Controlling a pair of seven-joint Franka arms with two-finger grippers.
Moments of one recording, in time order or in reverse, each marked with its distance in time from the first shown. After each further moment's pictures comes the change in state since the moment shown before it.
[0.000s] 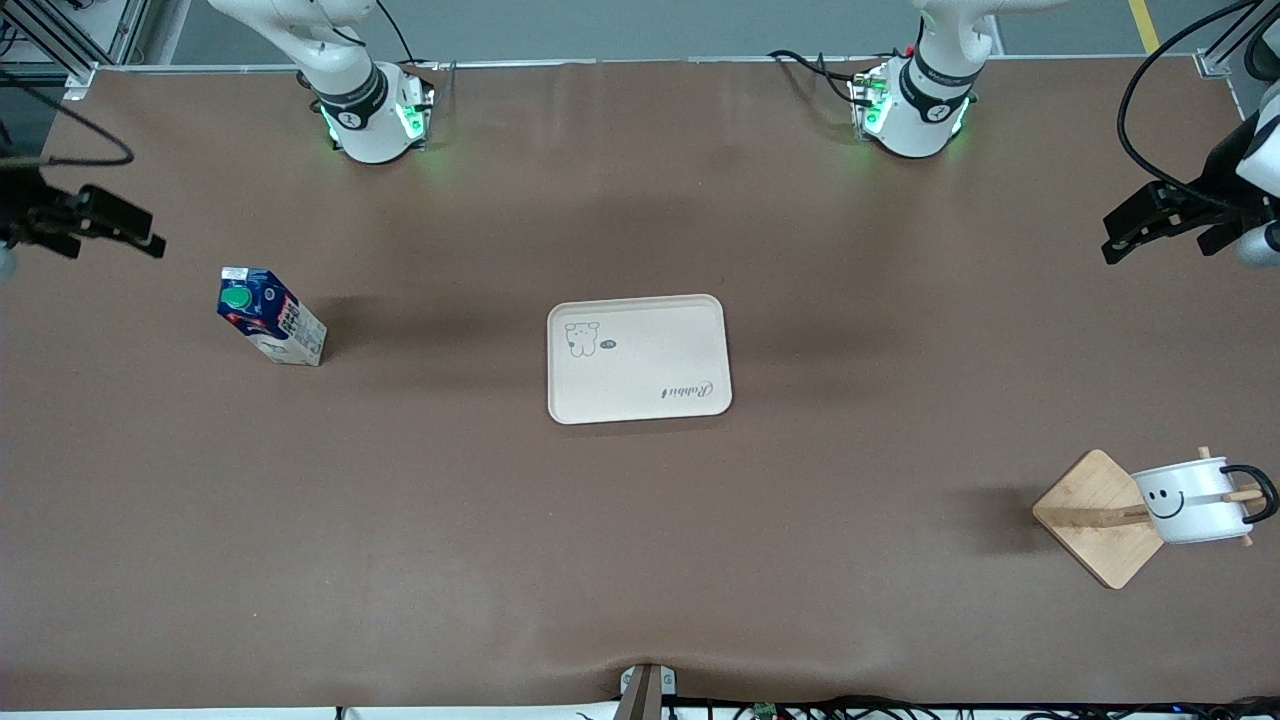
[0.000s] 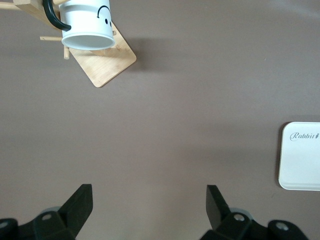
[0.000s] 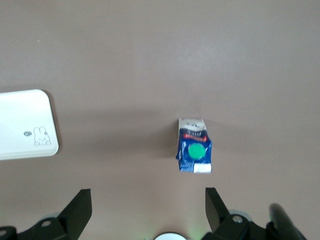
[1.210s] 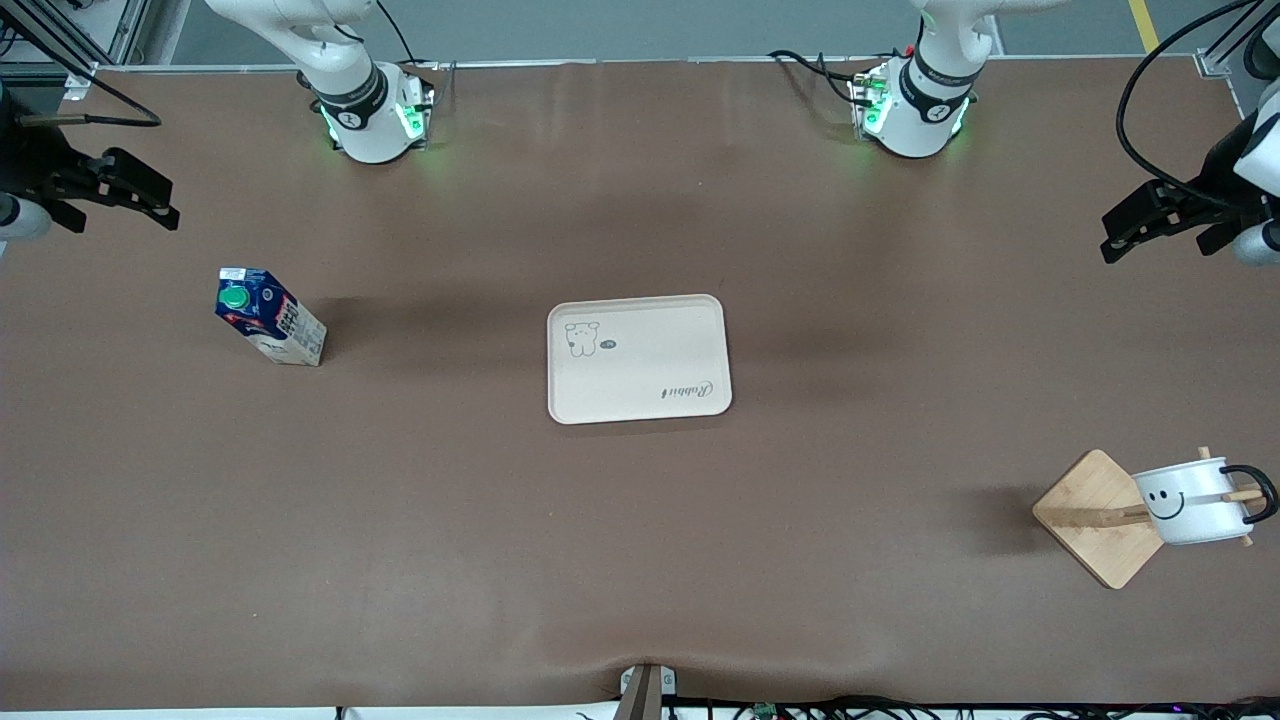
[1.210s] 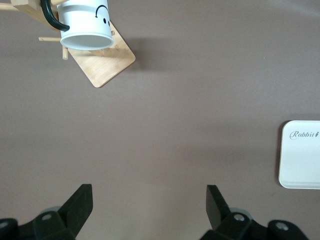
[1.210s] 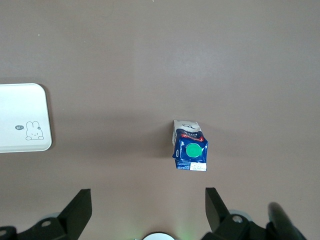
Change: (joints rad) left arm -0.001 0.000 -0.002 0.001 0.000 -0.002 0.006; right arm 0.073 -0.002 0.002 0.038 -0.061 -0.013 -0.002
